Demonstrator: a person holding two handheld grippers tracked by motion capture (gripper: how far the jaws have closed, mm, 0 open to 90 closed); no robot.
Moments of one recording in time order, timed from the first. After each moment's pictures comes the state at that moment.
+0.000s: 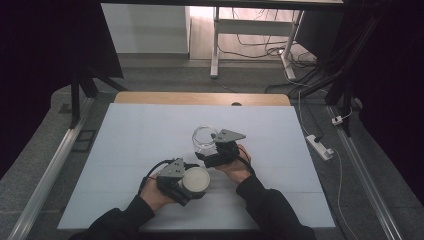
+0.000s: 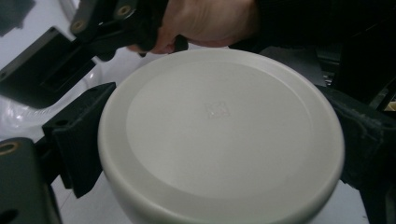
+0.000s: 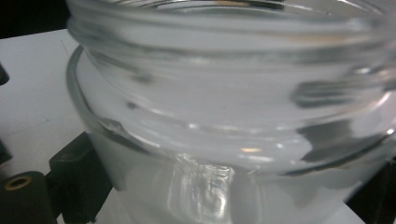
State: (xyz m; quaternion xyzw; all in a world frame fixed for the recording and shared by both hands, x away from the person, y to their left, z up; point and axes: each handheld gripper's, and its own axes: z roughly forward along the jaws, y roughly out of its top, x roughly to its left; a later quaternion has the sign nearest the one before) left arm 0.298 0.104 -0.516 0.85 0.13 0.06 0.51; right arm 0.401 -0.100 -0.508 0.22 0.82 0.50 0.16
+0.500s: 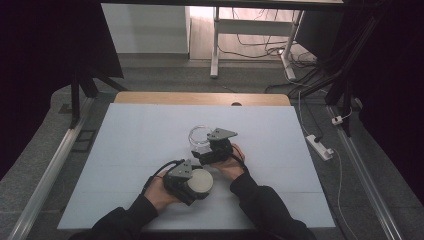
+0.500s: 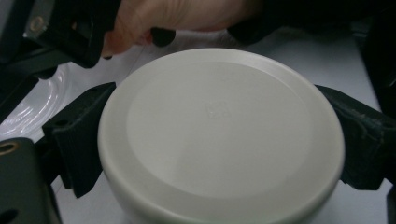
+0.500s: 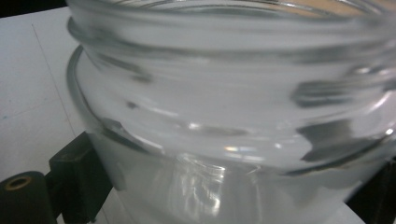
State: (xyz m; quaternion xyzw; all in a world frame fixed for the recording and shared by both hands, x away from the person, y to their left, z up) left arm 0.309 0.088 -0.530 0.88 0.14 0.06 0.45; right arm 0.420 -0.085 -0.529 0.23 0.83 0.48 0.16
